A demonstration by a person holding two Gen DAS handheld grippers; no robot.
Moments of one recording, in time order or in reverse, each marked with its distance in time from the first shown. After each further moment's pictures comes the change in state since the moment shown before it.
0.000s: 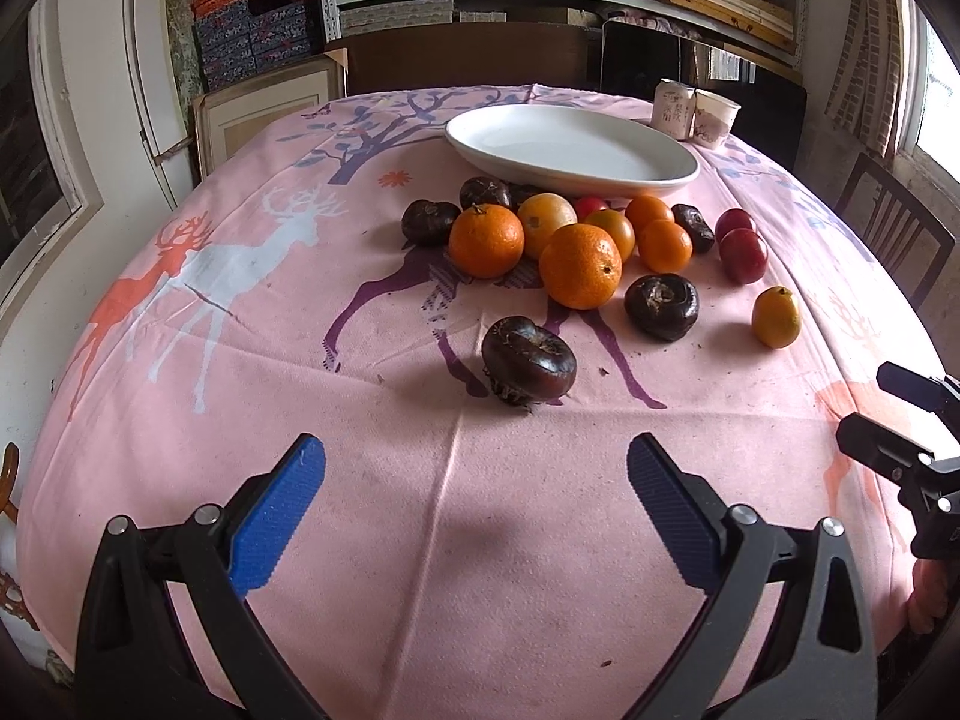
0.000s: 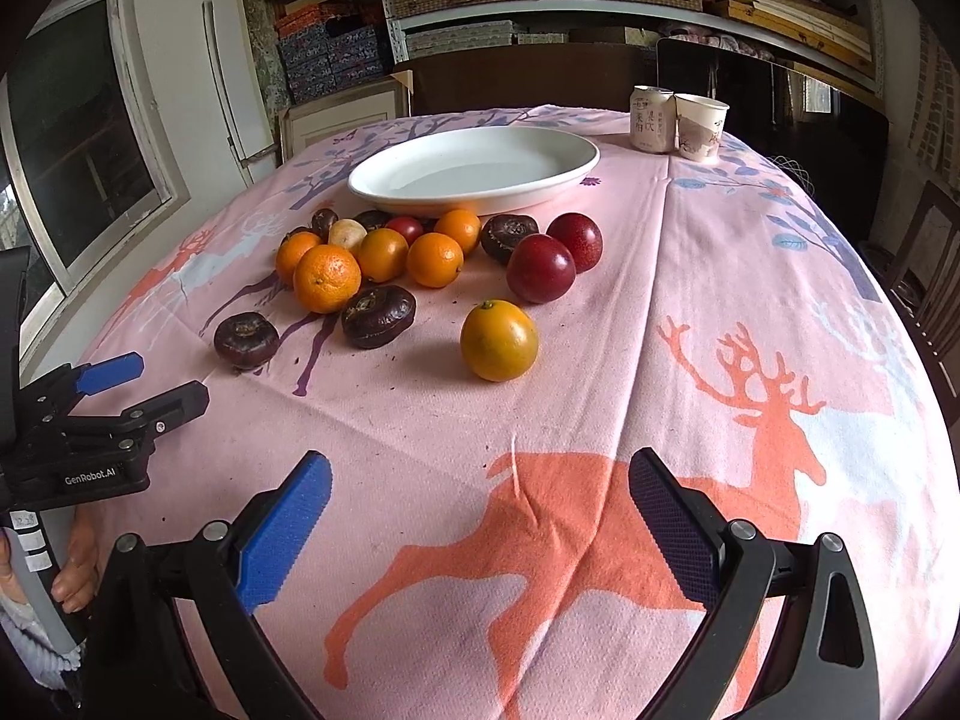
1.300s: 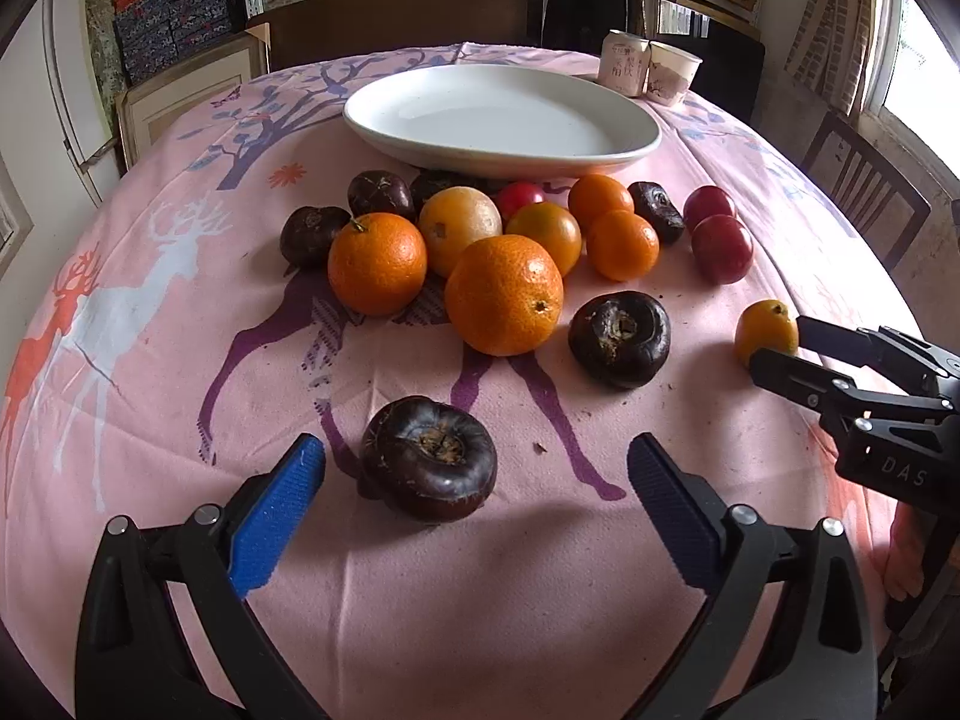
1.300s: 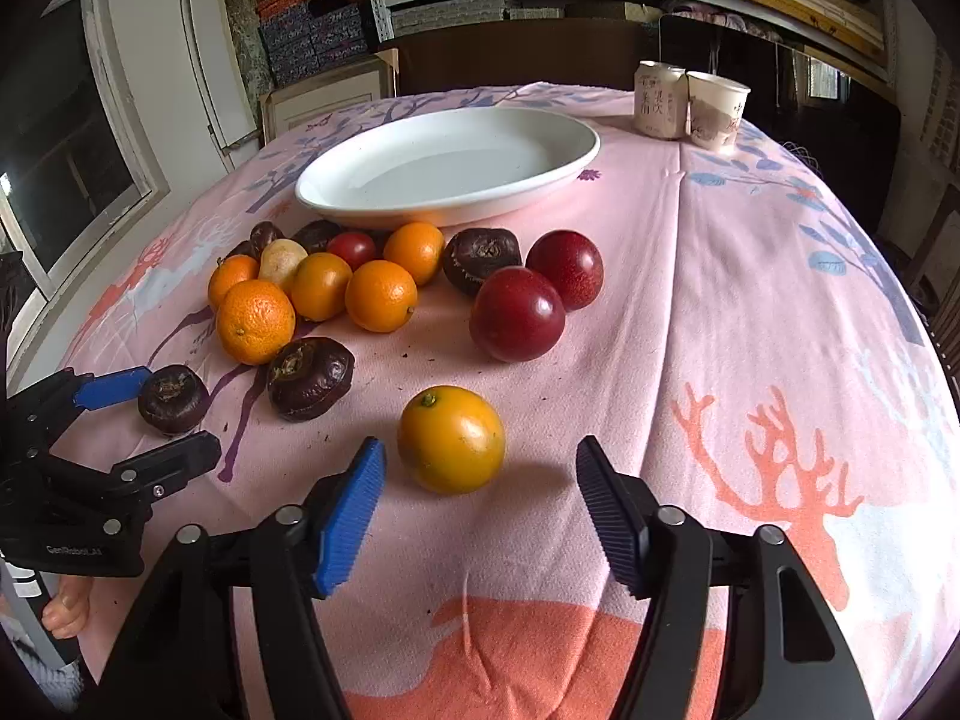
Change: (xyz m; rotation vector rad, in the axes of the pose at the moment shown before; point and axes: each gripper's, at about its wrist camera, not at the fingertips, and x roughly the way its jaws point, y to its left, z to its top) left arm 0.062 -0.029 0.041 0.084 0.115 -0.129; right arm 0.063 -0.017 0.043 0.013 0.090 0.005
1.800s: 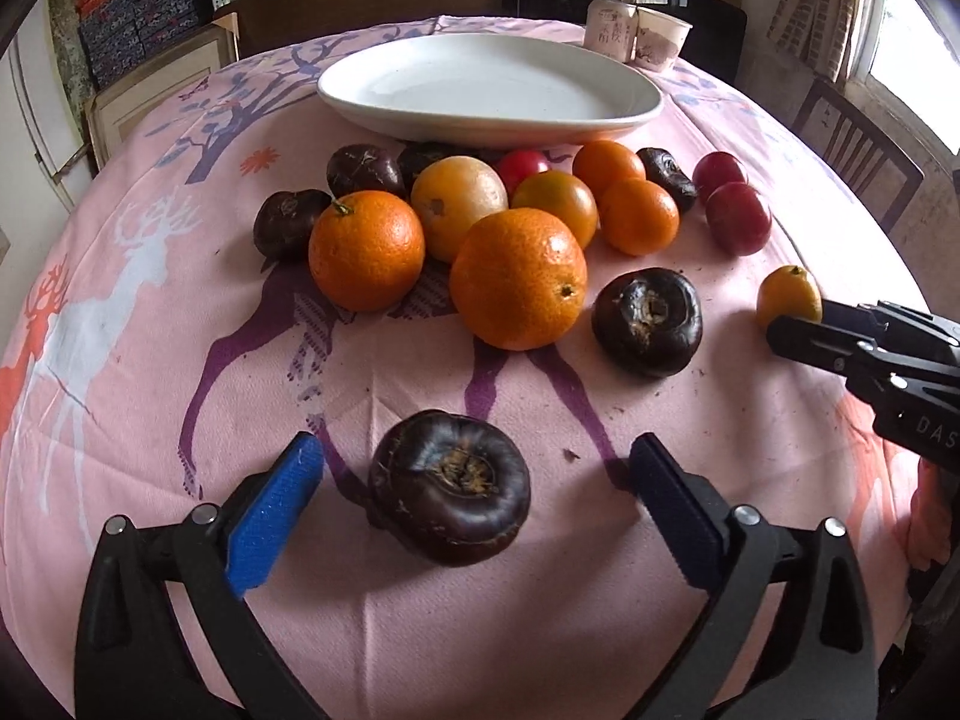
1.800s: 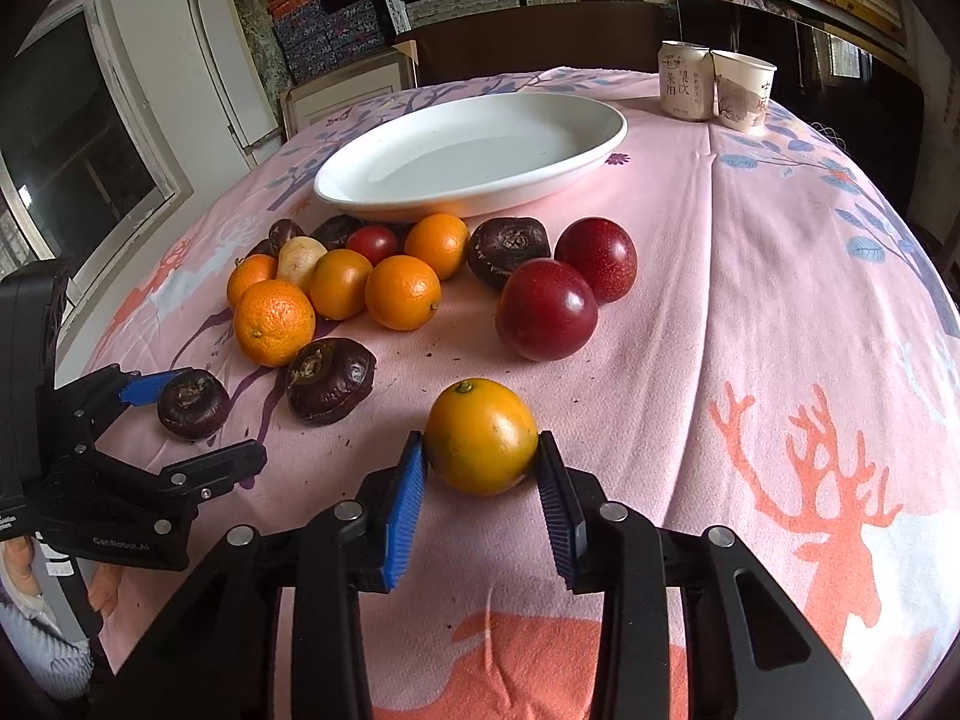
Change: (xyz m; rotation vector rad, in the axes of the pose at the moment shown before) left arm 0.019 0.011 0.007 0.081 0.053 -0.042; right arm 0.005 -0.001 0.002 0.012 0.014 0.066
